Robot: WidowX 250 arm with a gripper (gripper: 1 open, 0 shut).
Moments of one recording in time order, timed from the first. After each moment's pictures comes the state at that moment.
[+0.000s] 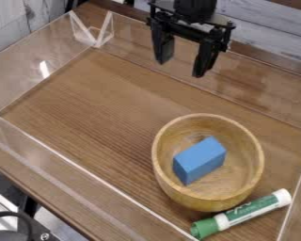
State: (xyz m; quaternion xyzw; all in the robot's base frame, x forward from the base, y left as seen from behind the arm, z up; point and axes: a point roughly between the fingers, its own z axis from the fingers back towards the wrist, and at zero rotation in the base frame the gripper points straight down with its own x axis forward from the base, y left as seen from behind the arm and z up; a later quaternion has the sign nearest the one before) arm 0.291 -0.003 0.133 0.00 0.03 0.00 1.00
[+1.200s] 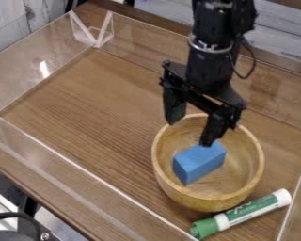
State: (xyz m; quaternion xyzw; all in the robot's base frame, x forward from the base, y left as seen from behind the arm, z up) arm 0.243 -0.059 0.092 0.00 0.03 -0.11 0.99
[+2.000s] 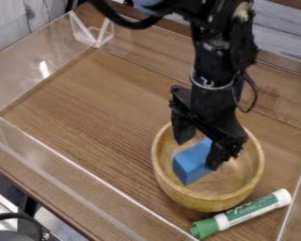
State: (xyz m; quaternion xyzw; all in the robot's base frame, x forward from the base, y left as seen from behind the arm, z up) arm 0.240 -0.071 0.064 0.00 -0.02 -0.16 0.99
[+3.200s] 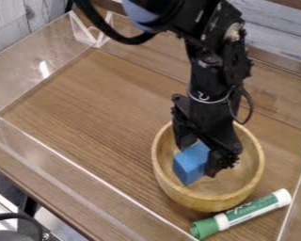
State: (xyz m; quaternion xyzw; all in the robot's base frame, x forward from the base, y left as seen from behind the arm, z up) arm 0.243 -0.070 0.052 -0.01 -0.04 -0.19 0.98
